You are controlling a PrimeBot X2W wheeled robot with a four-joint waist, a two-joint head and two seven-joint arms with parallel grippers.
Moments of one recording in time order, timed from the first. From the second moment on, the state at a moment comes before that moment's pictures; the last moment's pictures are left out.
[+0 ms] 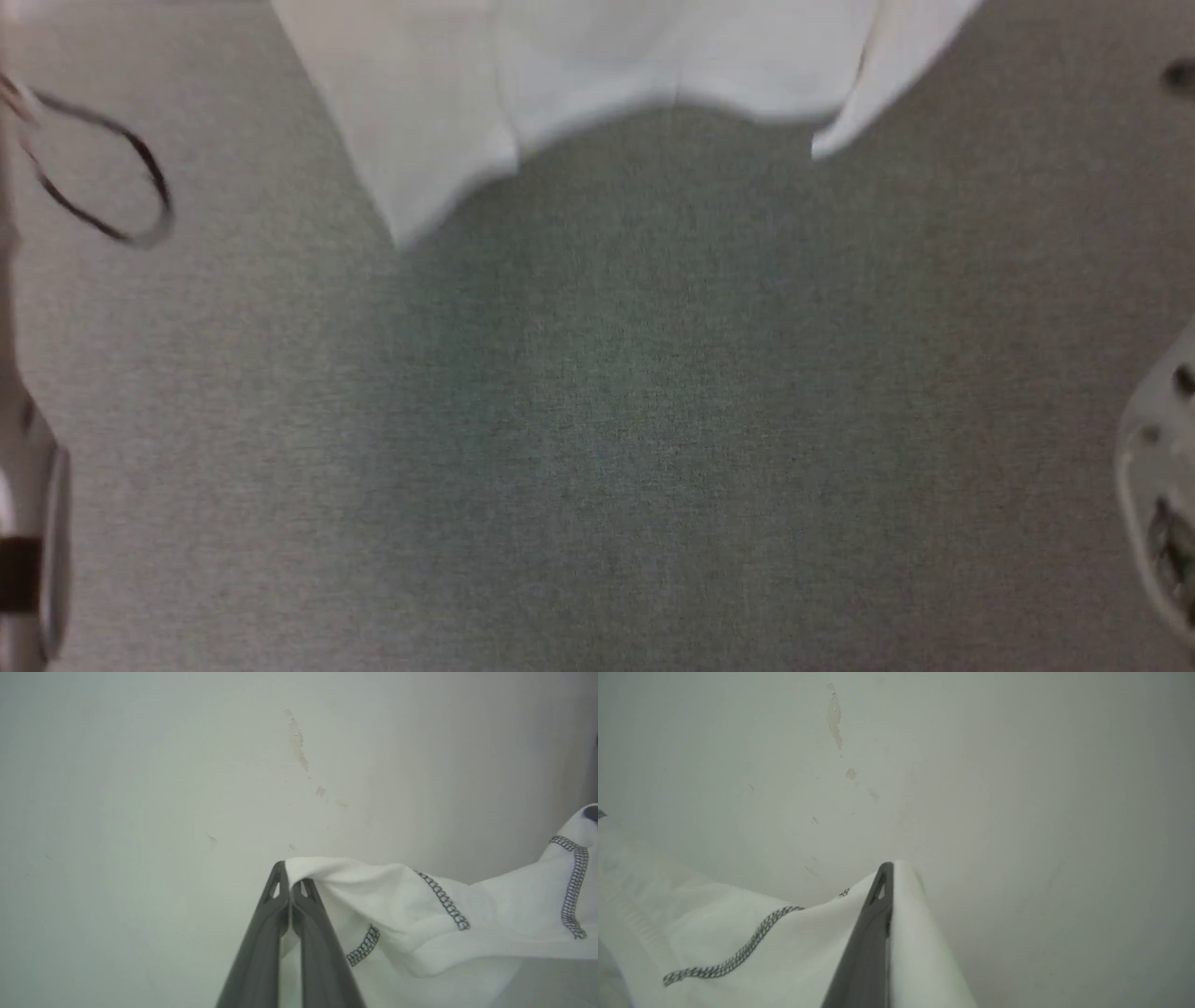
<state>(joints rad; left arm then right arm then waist) -1.30 0.41 -0.23 0.11 -0.54 -0.02 0.37 -1.29 -0.05 0.00 0.07 0.08 0.13 0.57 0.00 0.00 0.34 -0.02</state>
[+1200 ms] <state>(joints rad) -1.08 0.44 -0.30 0.09 -0.53 -0.08 -0.08 -1.19 -0.06 0.09 0.25 0.12 0.13 0.21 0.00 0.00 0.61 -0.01</state>
